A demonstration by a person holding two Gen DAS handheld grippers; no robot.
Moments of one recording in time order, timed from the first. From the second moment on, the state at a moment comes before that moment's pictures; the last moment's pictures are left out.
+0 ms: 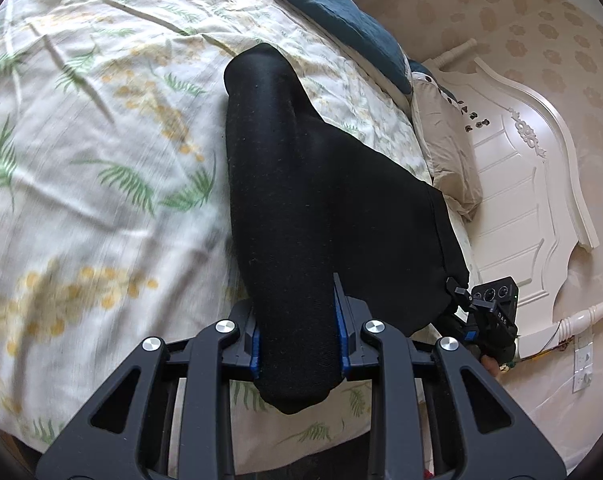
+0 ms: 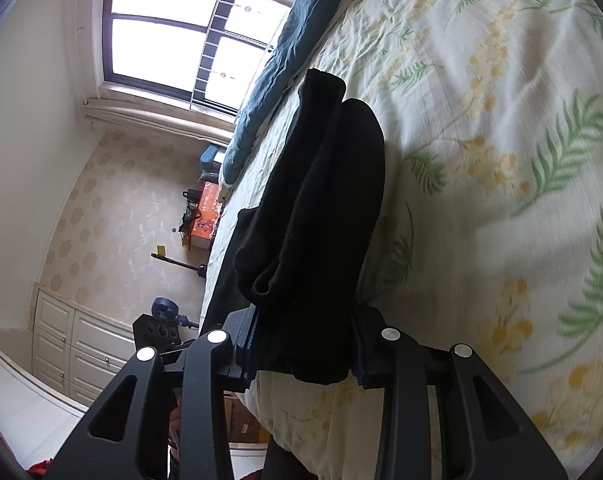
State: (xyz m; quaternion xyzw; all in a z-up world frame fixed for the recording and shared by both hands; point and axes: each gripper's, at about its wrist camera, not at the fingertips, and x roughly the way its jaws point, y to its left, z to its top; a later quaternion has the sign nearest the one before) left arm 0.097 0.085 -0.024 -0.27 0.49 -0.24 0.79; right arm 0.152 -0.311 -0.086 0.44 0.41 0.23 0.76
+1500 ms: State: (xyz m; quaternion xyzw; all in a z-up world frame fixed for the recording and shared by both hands) left arm 0.020 0.063 0.002 -0.06 0.38 -0.06 0.92; right arm 0.081 -0.291 -0.060 0.31 0.41 0.13 0.85
